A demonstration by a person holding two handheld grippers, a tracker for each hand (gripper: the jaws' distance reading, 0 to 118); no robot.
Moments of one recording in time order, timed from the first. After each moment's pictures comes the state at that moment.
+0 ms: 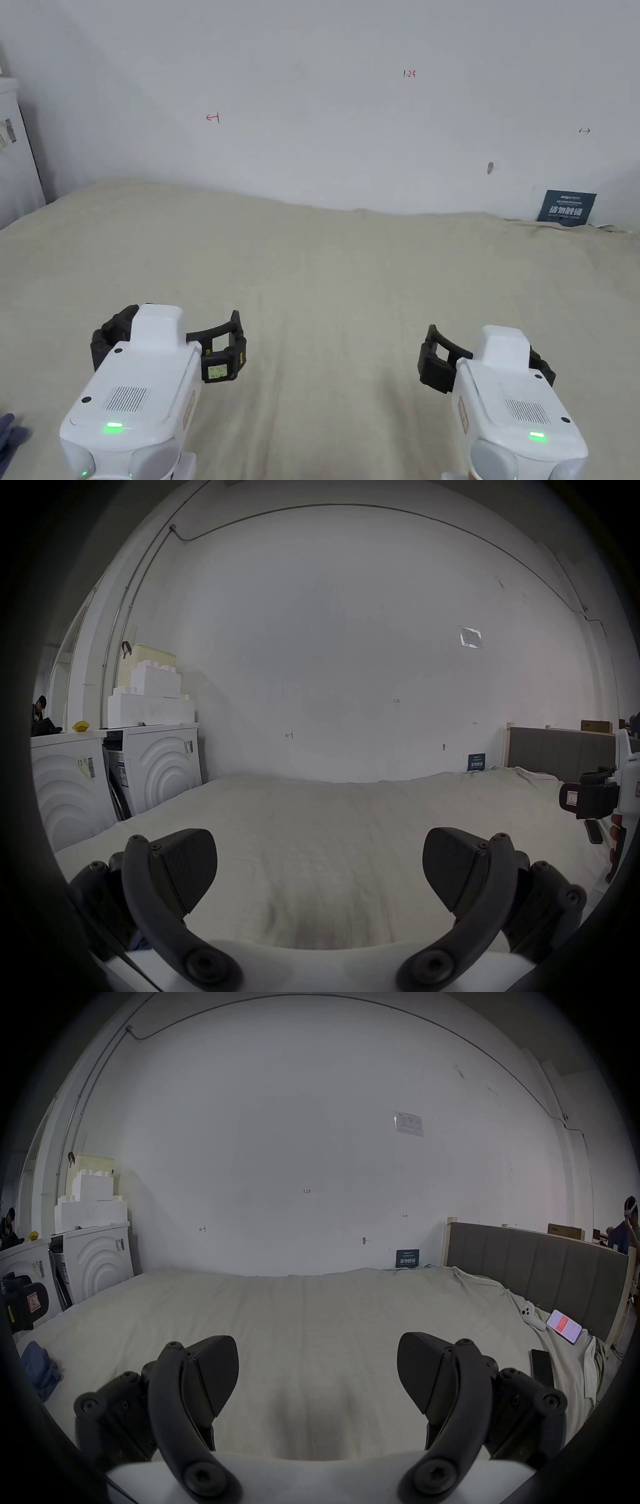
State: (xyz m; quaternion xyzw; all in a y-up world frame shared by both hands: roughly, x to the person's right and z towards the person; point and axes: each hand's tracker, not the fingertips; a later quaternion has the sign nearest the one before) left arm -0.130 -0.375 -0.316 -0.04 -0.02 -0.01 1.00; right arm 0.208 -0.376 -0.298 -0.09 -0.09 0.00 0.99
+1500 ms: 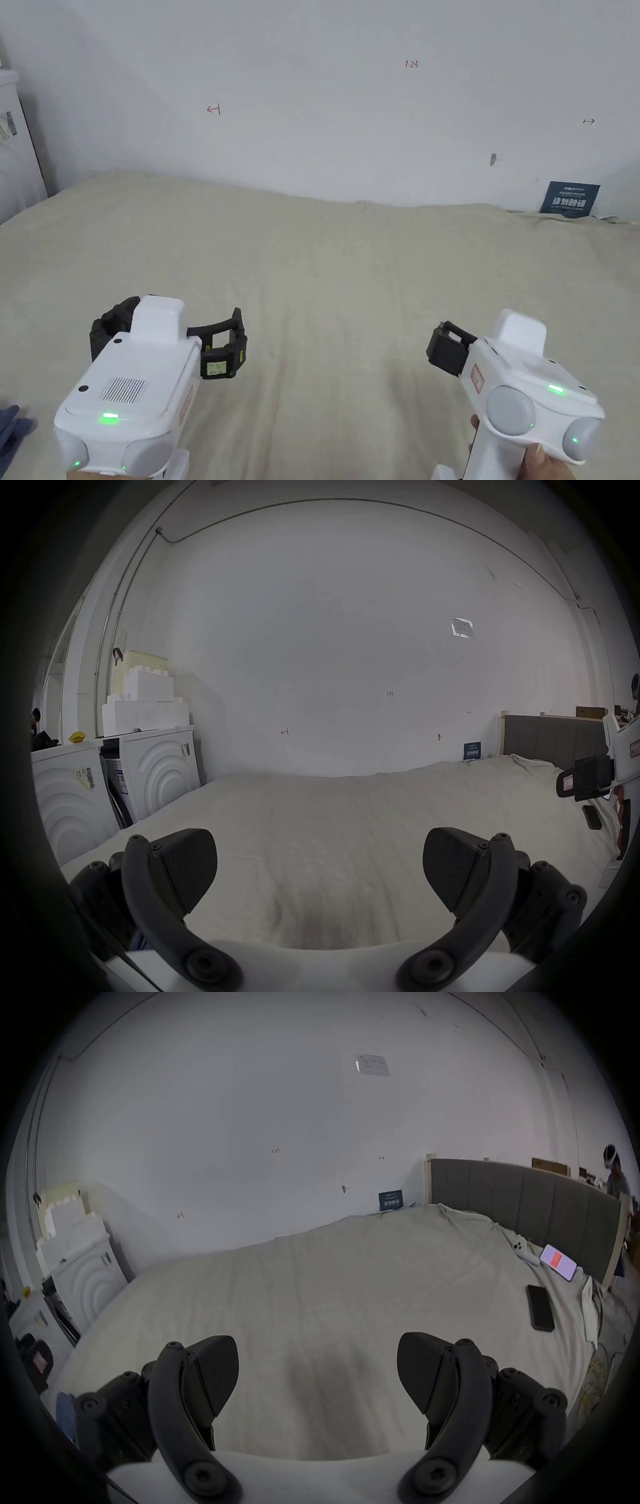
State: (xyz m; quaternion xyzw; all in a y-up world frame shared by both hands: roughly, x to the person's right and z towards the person) left arm -0.133 -0.368 -0.309 -0.05 -0.03 -0.04 1.00; right arm 0.215 -0.355 -0.306 -0.20 -0.13 -0.10 0.97
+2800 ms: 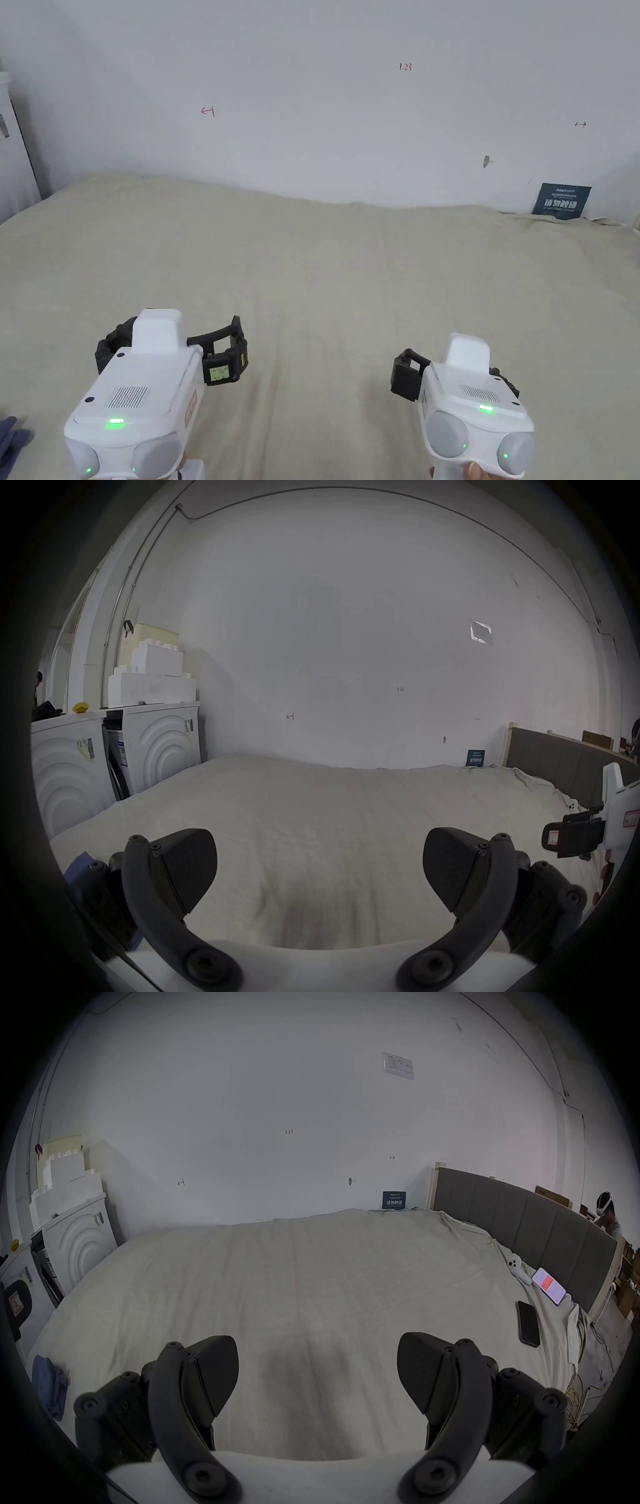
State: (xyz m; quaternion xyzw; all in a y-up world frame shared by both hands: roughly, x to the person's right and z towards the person) left arm -0.126 -0.357 -0.320 -0.09 -0.02 0.03 1.00; right arm 0.182 -0.365 -0.315 -0.23 -0.13 -0.03 0.96
